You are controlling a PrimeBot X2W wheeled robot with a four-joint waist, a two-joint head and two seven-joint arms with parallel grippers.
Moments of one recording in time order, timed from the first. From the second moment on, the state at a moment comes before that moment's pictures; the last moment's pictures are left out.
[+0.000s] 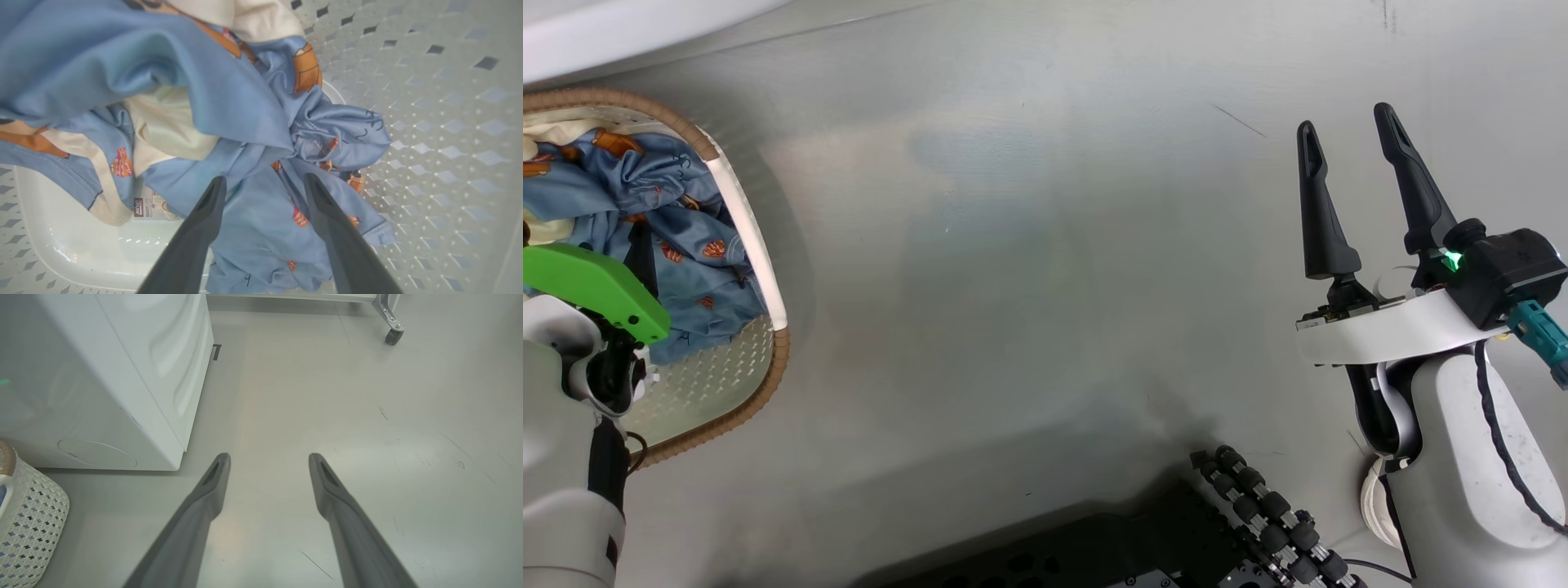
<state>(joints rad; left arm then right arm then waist) -0.72 0.24 0.02 0.92 -0.54 -0.12 0.10 -0.35 -0.08 0.19 0.06 0.20 0.12 -0.26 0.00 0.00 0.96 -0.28</state>
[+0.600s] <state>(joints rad) -0.75 0.24 0.00 1.00 -0.52 -0.12 0.09 -0.36 -0.08 0.19 0.06 0.20 0.12 -0.26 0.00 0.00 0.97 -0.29</state>
